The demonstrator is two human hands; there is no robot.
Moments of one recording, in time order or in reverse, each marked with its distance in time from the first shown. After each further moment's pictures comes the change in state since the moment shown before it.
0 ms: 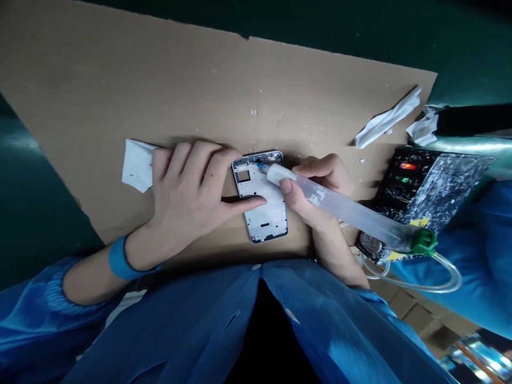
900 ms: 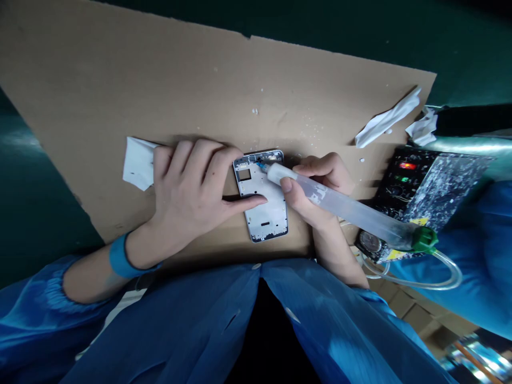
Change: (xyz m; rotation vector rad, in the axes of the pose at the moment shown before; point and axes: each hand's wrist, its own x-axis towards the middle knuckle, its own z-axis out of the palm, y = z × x) left_hand 0.001 0.000 -0.001 -0.007 -0.009 -0.003; right_hand -0.012 -0.015 -0.005 0.103 -0.019 0.158
